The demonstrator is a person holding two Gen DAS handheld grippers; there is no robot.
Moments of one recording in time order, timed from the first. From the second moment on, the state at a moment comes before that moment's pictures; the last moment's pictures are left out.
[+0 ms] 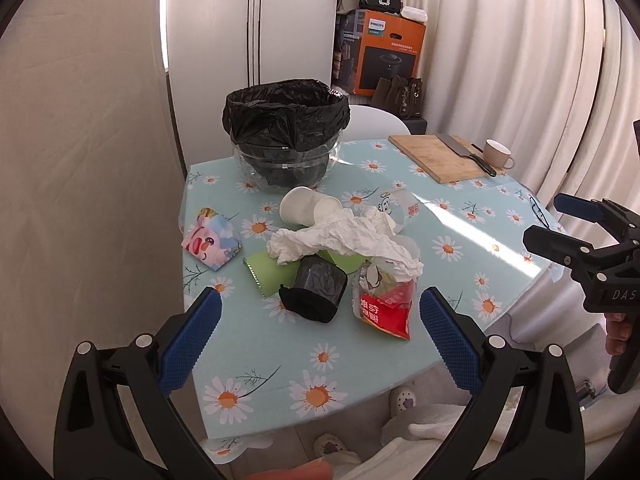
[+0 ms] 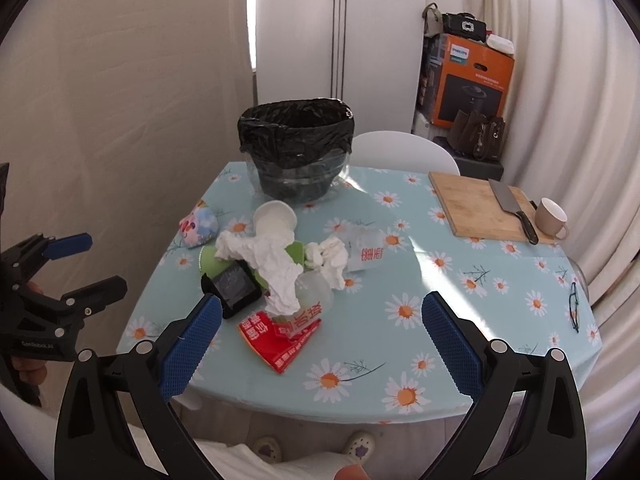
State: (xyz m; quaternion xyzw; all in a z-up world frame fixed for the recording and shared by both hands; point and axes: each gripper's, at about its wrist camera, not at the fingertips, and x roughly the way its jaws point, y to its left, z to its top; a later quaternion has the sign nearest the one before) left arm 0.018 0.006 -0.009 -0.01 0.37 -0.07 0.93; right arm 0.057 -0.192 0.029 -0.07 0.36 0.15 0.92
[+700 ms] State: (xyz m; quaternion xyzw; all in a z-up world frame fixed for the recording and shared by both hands) left arm 0.101 0.001 -0.025 -0.04 0.44 -0.02 0.90; right arm 0.169 -0.216 -0.004 -0.07 0.42 0.19 0.89
